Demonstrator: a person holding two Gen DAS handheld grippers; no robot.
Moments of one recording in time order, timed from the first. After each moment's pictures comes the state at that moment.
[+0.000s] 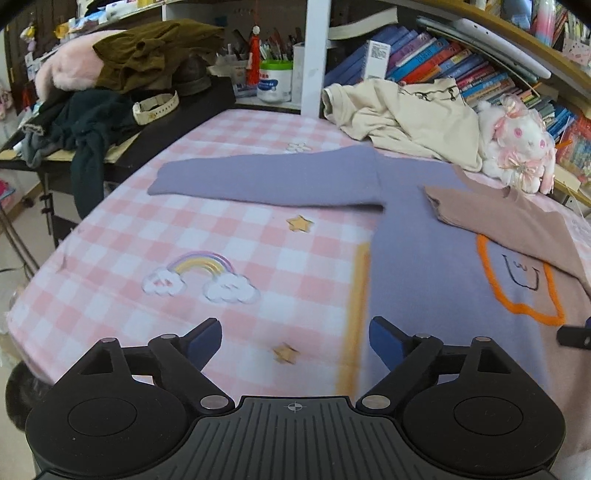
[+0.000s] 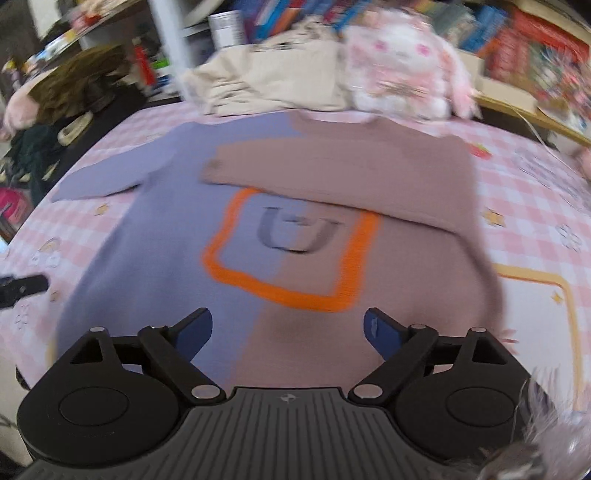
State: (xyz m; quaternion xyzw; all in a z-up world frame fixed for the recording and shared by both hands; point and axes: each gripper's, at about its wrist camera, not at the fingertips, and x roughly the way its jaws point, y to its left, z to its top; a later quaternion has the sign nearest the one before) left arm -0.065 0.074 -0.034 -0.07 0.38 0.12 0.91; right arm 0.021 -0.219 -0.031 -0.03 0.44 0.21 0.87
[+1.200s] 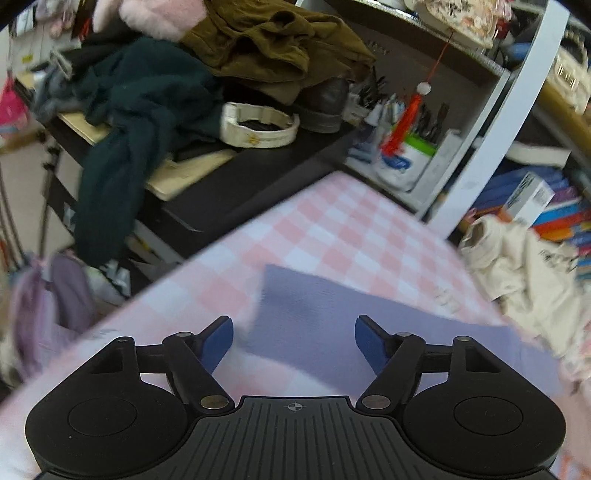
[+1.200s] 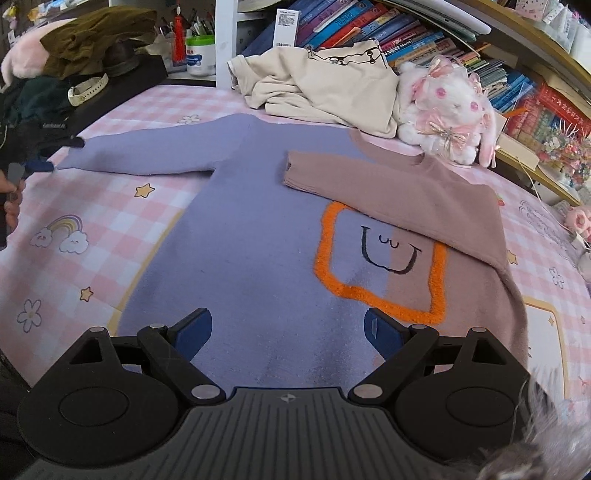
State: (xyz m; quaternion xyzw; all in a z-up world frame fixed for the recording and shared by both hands) left arm 0.058 0.290 -0.067 -0.26 0.29 0.16 0.91; right arm -0.021 -0.103 -0.016 -0.12 0.43 0.15 0.88
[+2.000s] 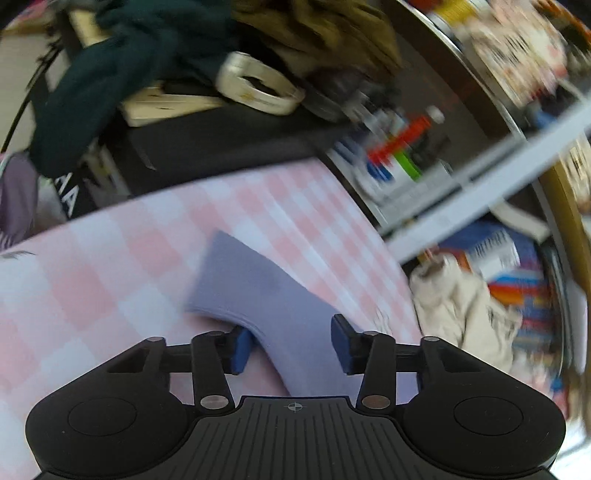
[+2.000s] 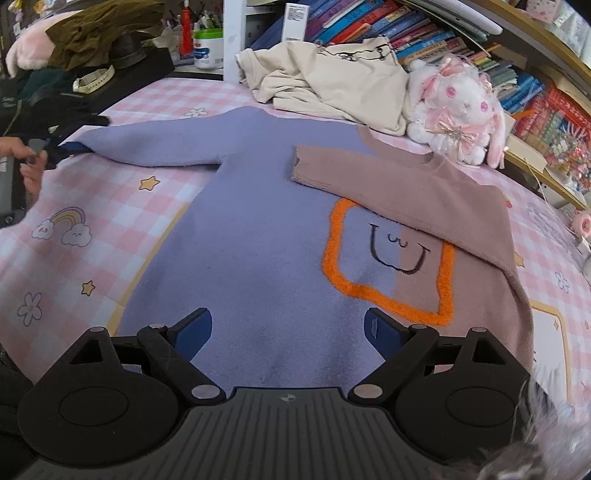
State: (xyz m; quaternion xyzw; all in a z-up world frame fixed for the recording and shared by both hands) left arm 0.065 0.304 -0.083 -0.44 0.26 0.12 0.85; right arm -0.017 -0.102 -0.019 -0.12 0.43 0.15 0.88
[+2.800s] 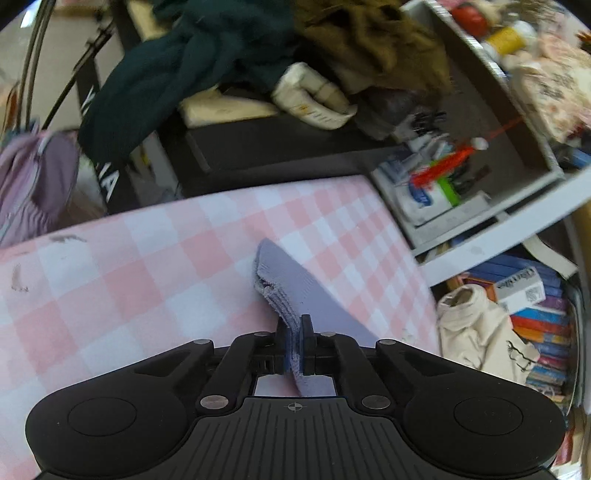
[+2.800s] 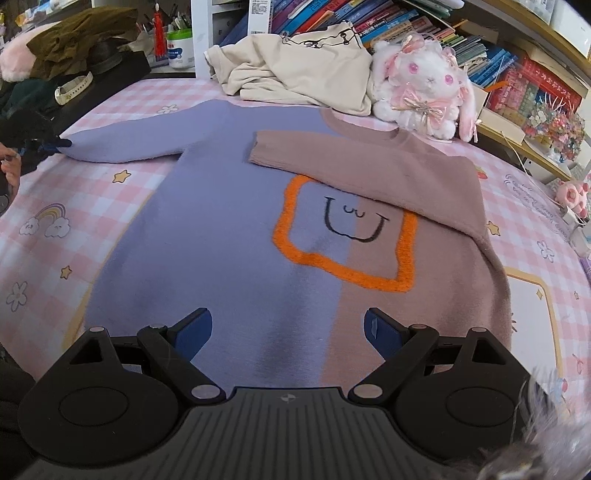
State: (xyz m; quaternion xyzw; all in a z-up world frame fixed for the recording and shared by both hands) left arm 0.057 0.300 -0.075 -0.45 0.26 0.19 0.83; right arm -0.026 -0.150 -0.021 -0.10 0.44 0.13 0.88
